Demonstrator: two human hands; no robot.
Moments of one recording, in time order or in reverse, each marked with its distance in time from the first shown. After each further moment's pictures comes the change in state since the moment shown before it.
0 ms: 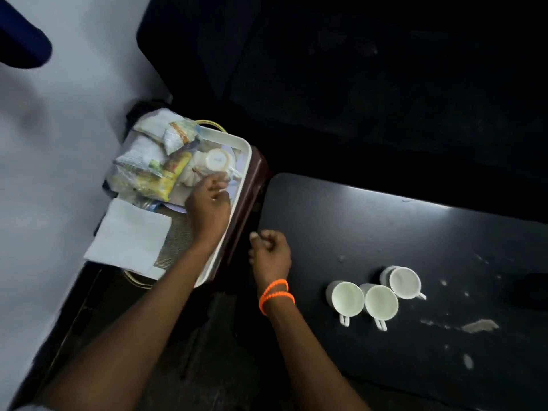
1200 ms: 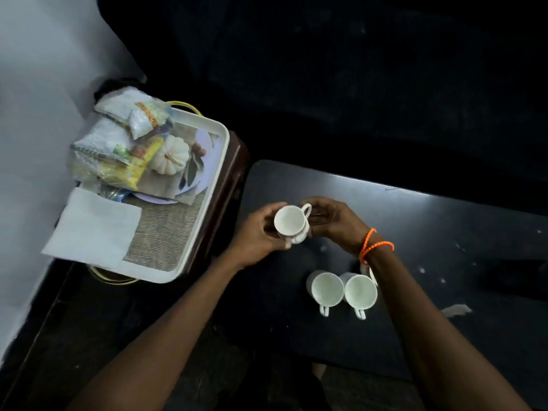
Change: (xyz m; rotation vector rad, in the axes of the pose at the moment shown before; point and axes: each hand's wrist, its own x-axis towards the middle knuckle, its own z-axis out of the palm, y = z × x) left_hand -0.073 -0.010 0.073 -0.219 -0.737 -0.123; right_hand 0.095 -0.093 -0.153 -0.411 -0.633 -0.140
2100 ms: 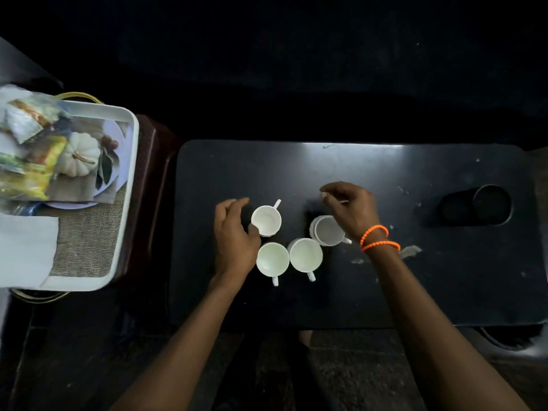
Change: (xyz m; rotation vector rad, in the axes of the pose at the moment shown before) left_hand -0.025 0.000 0.120 0.488 0.400 0.076; right_hand -0.080 0.083 -0.106 -0.429 0.664 -0.071
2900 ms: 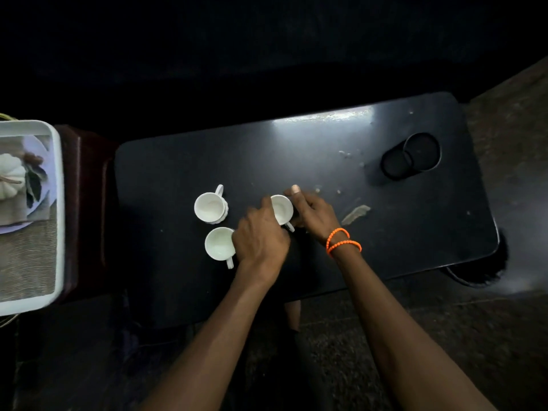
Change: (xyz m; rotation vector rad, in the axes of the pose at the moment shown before) left_hand -0.078 0.110 0.079 0.528 -0.378 0.087; right_hand -0.066 0.059 -0.019 0.246 -0.139 0.332
